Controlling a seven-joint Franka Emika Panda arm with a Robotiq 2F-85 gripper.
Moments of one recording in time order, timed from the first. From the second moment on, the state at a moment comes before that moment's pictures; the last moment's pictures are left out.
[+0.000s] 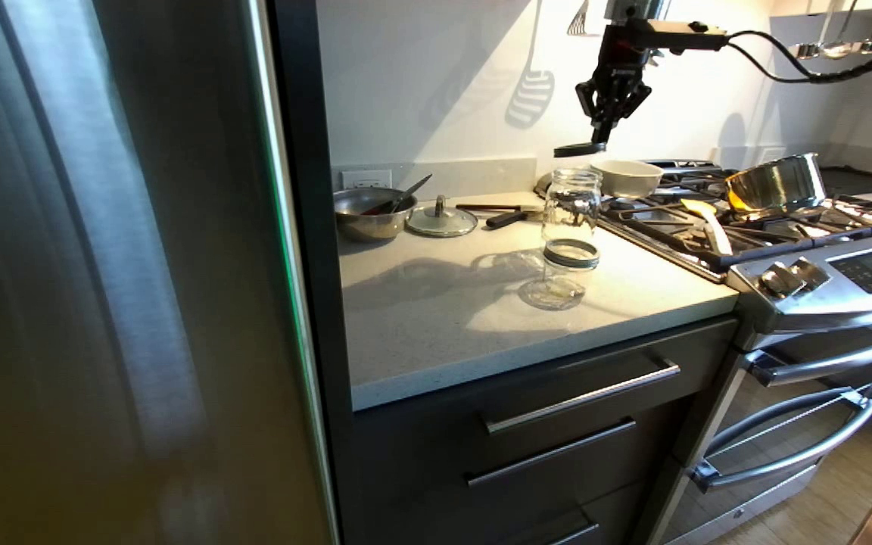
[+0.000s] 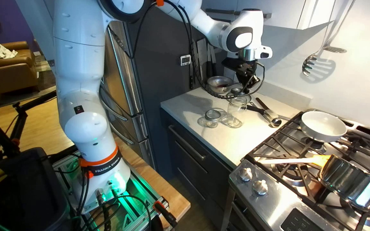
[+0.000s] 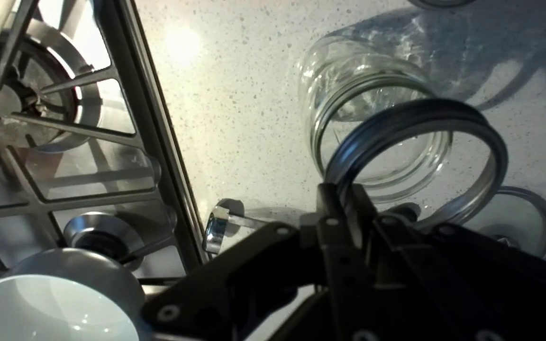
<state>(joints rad) -0.20 0.31 -0.14 -1.81 0.03 2.29 -0.06</state>
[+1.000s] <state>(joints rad) -0.08 0.34 -0.02 -1.83 -0.06 2.29 -0.26</state>
